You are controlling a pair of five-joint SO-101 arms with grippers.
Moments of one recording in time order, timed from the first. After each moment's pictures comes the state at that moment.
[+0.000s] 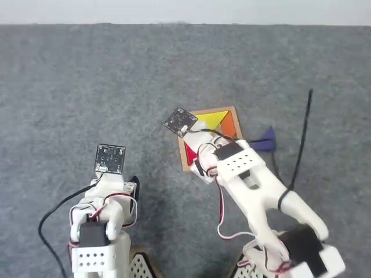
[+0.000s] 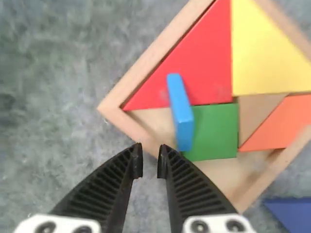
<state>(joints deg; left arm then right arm) -9.5 -103.1 96.9 72.0 -4.0 -32.5 -13.4 45.2 46.2 22.2</state>
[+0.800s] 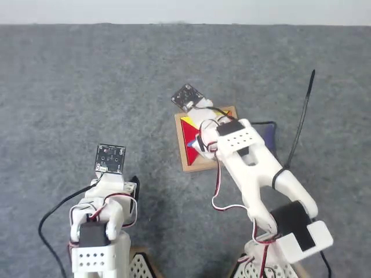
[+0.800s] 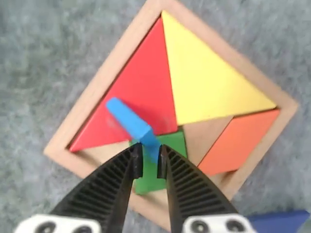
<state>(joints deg) -9.3 -103.1 96.9 72.0 -4.0 -27.2 -1.2 30.8 45.7 22.2</state>
